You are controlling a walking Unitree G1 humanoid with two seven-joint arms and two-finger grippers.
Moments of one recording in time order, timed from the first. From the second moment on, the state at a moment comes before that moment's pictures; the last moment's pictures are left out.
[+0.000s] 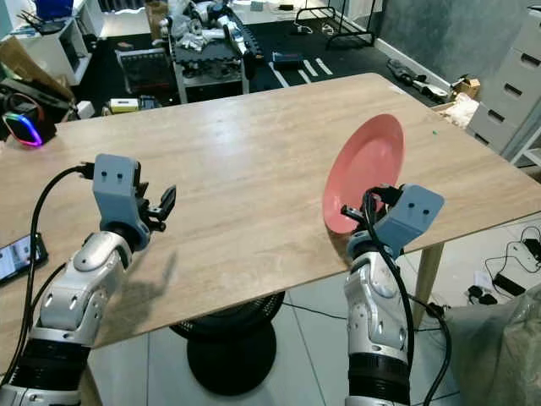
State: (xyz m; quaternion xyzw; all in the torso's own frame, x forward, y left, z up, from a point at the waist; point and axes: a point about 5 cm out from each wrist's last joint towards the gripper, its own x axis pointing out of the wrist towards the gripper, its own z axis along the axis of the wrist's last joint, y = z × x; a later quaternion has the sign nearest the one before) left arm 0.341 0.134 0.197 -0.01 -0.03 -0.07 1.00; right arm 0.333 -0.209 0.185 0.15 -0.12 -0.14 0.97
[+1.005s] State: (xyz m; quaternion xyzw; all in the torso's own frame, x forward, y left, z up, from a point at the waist) left arm 0.344 0.130 0.195 0.00 -0.03 -0.09 1.00; right arm 0.334 -0.212 0.183 0.15 -0.11 -0.15 0.97
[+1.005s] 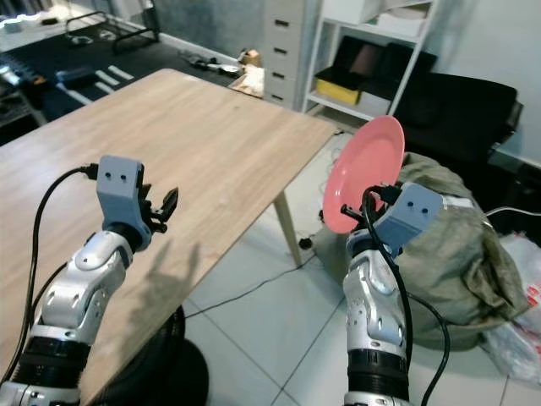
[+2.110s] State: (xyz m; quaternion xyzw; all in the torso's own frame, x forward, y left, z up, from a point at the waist) left arm 0.346 0.130 0.202 0.01 -0.04 -0.10 0.99; right arm 0.334 -0.220 0.185 0.15 -0.12 -0.17 0.97
